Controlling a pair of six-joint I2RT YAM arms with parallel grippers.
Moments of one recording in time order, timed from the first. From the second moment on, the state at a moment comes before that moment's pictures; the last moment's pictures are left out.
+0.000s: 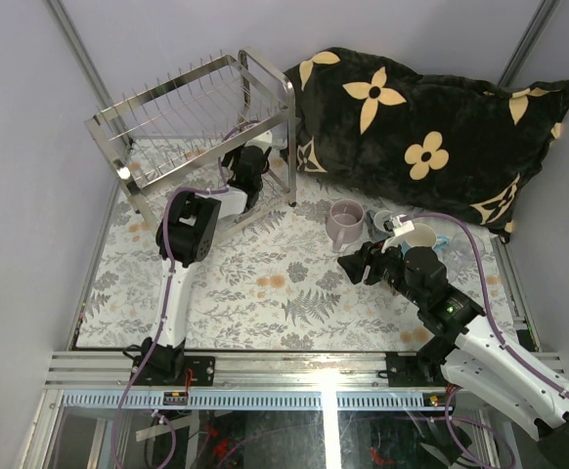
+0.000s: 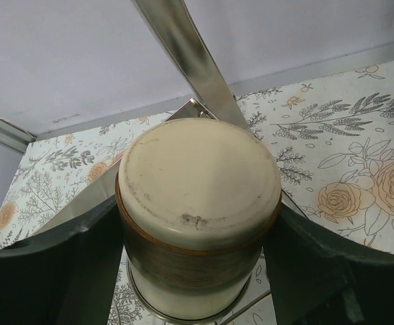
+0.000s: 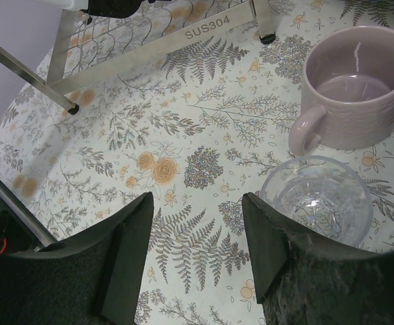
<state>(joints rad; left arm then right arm) -0.32 2.36 1.57 0.58 -0.57 0.33 0.67 0.65 0.47 -0.09 -0.02 0.41</state>
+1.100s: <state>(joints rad) -0.47 2.24 1.29 0.88 -0.85 0.53 0.67 0.58 0.47 -0.09 -0.02 0.41</state>
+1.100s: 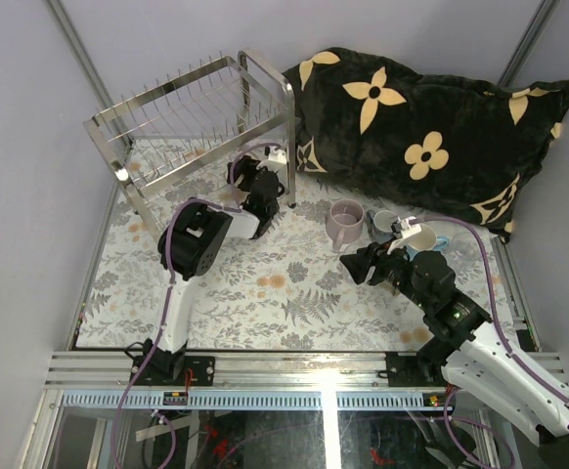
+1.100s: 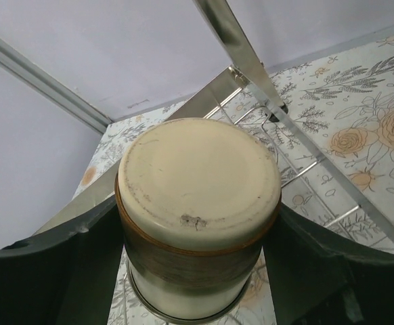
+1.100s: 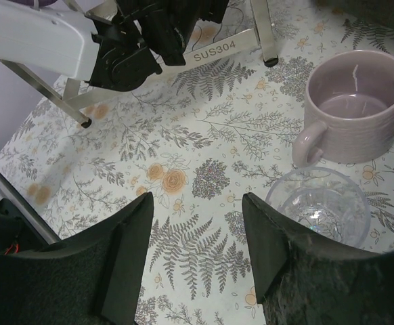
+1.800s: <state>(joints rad) -0.64 1.96 1.01 0.98 -1.11 0.49 0.67 0.54 0.46 -0.09 -0.02 0.41</state>
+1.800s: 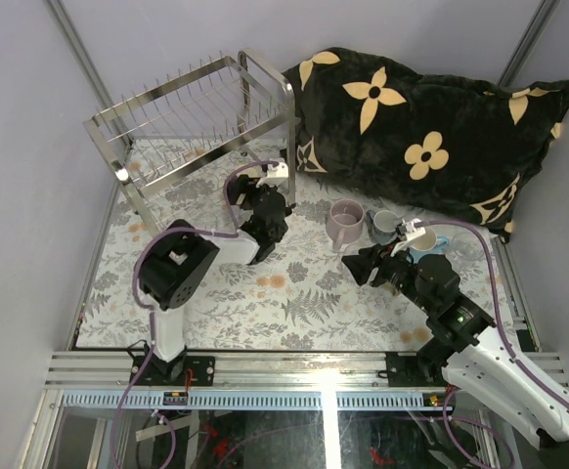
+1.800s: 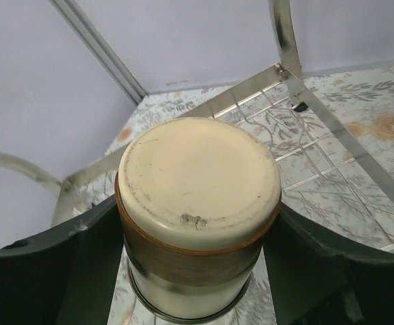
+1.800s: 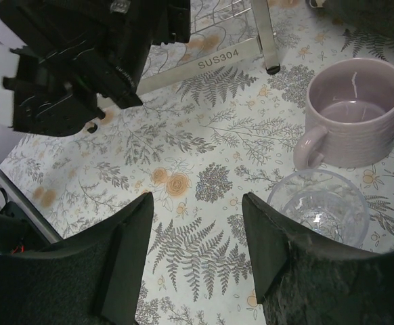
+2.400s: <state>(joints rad) -1.05 1.66 1.12 -0.22 -1.21 -0.62 0.67 0.46 0.46 -0.11 -0.02 0.42</state>
